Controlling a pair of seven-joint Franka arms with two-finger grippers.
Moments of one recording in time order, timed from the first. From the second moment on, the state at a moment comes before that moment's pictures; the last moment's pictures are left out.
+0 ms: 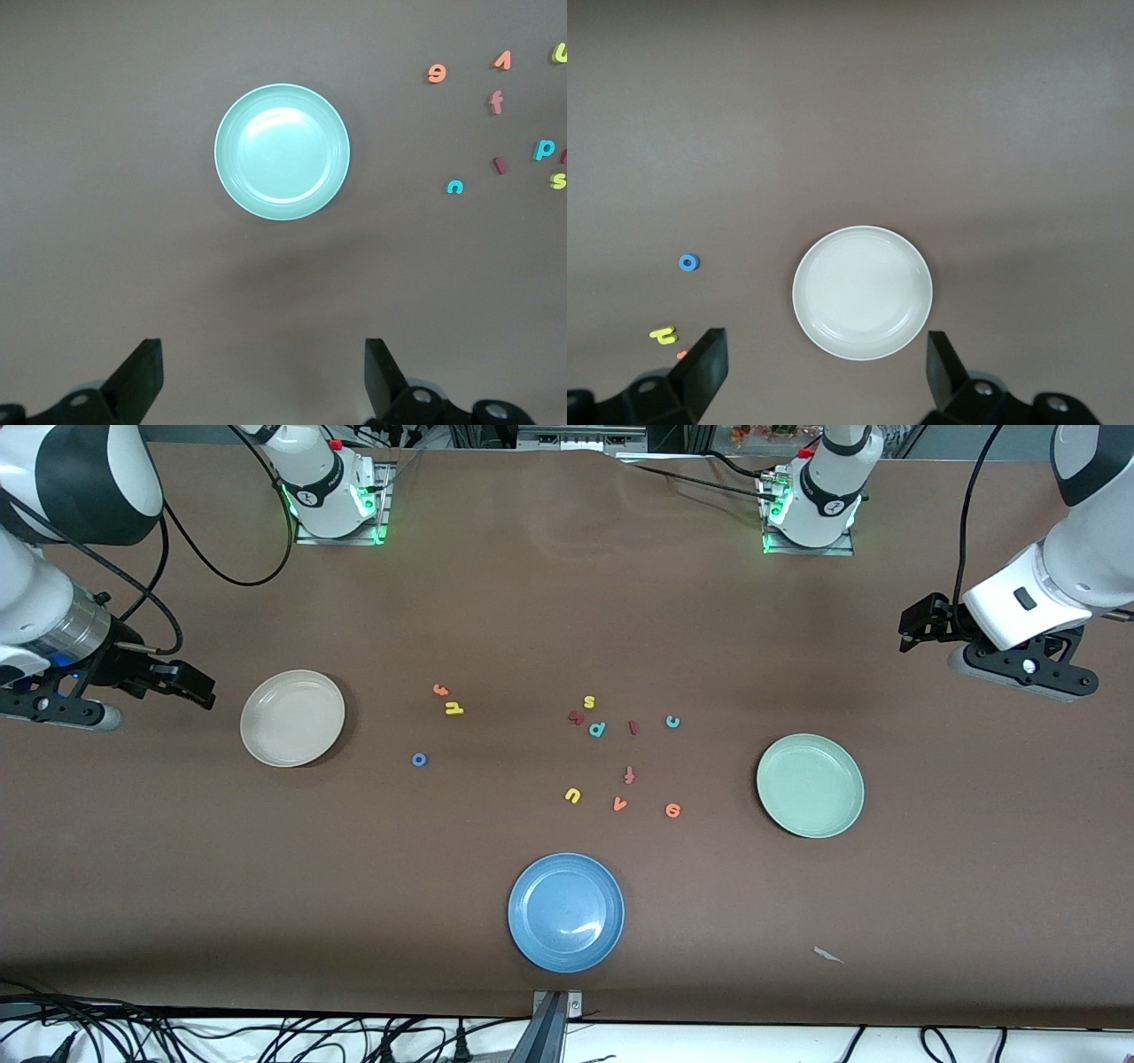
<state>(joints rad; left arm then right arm) -0.04 0.04 -0.06 -1.65 0.02 1.57 0.18 -0.04 0.07 0.09 -1.75 -0.05 1.84 0.21</state>
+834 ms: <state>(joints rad) -0.04 0.04 -0.06 -1.64 0.02 1.55 0.18 -0.04 0.07 0.09 -1.75 -0.05 1.84 0.21</state>
